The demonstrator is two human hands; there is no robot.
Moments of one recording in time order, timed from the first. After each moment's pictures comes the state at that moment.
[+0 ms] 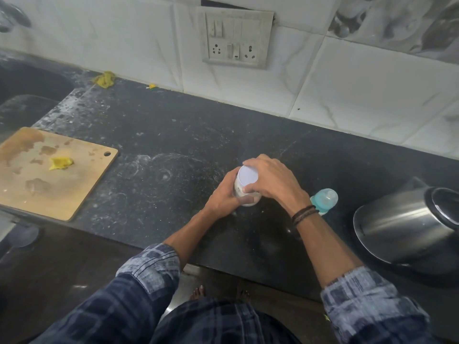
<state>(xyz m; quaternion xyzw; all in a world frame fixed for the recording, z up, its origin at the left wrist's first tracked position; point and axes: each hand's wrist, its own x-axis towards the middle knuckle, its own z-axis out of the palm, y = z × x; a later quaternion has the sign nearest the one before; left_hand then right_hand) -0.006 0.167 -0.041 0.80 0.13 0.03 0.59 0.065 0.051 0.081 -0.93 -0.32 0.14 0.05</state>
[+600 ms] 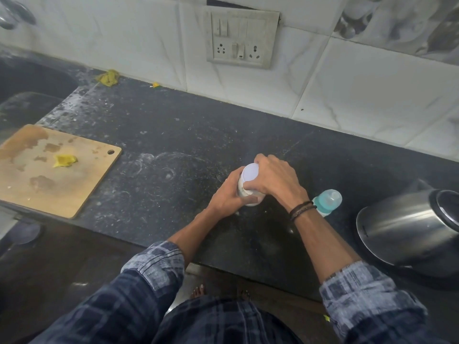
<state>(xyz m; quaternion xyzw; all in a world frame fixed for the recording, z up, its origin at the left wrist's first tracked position) -0.004 0.169 -0.041 0.80 0.12 0.03 0.58 0.064 0.063 0.082 -0.95 -0.27 0.13 0.01</state>
